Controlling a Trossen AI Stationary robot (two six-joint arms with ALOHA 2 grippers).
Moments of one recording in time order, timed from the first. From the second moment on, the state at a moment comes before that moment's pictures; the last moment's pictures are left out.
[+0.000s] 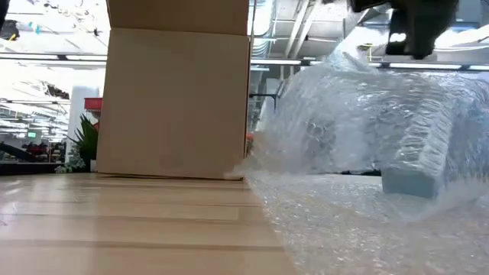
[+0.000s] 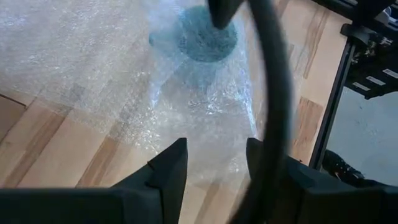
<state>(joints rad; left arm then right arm) -0.47 2.09 2.24 -1.22 -0.42 -0.87 0.38 1.50 1.19 -0.93 -0.09 0.77</state>
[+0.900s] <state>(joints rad) -0.47 2.09 2.24 -1.21 -0.42 -0.86 0.38 1.84 1.19 -0.80 -0.08 0.68</state>
